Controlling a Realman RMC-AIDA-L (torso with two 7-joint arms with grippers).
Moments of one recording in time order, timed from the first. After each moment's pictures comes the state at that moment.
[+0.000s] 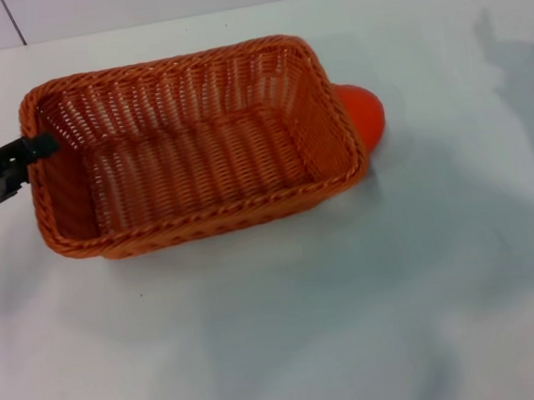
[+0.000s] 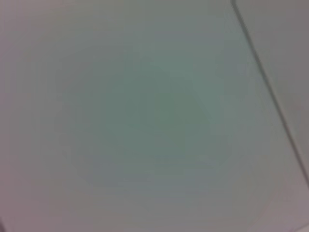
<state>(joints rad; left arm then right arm) -0.33 -2.16 0.63 0.94 1.94 1.40 -2.33 0.51 2.09 -0.66 0.01 -0.51 -1.09 -2.62</state>
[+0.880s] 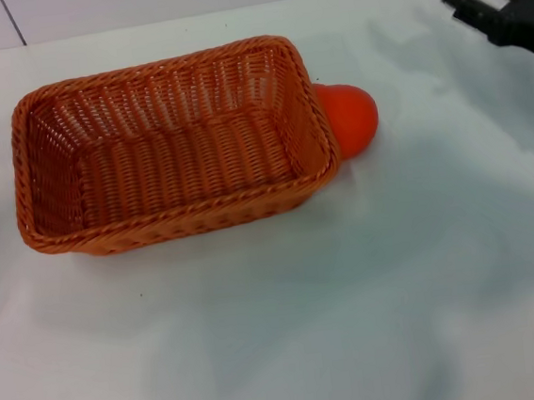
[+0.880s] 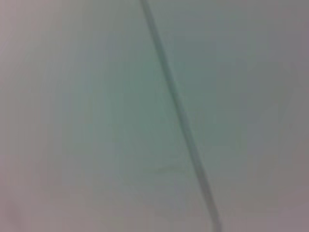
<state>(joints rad) -0.39 -2.10 0.44 0.79 1.93 1.33 -1.91 0.43 1.99 -0.97 -0.33 -1.02 -1.11 -2.11</state>
